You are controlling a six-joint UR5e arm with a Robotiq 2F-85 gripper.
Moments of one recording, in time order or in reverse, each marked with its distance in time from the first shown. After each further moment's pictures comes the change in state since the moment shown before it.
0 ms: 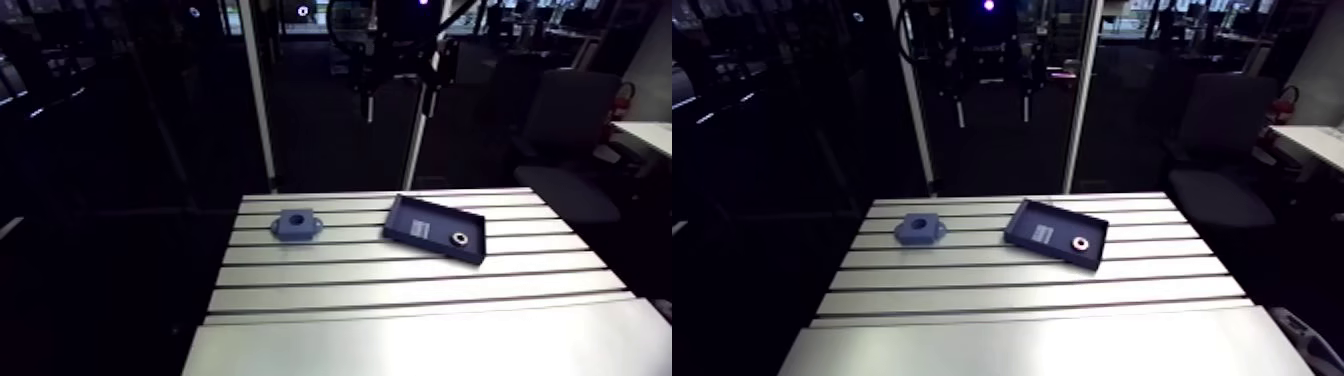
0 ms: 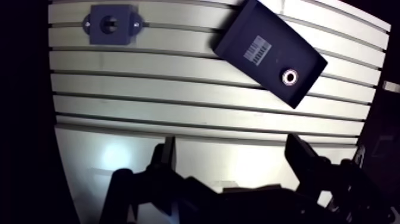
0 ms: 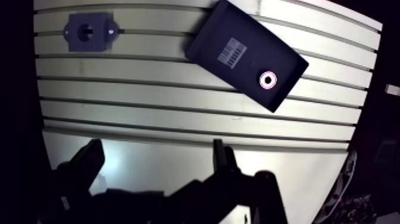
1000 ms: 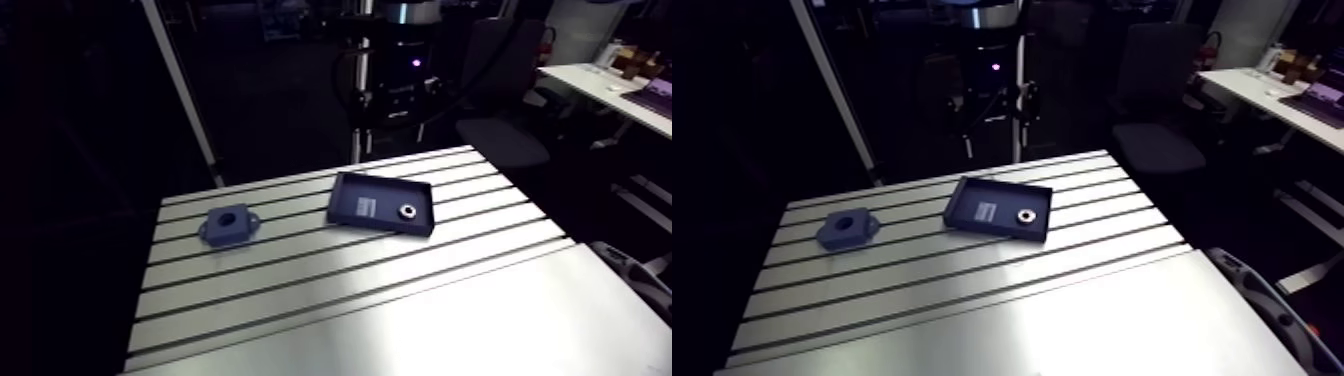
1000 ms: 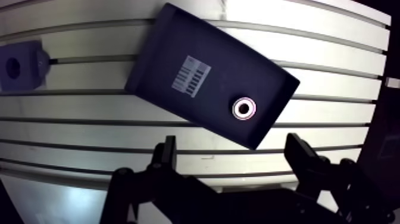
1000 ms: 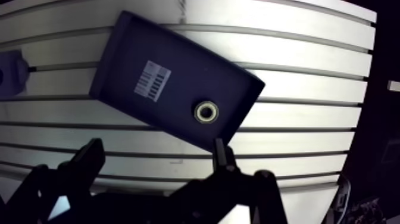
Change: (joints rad) arm -0.210 0.109 0.191 -0.338 -0.003 -0.139
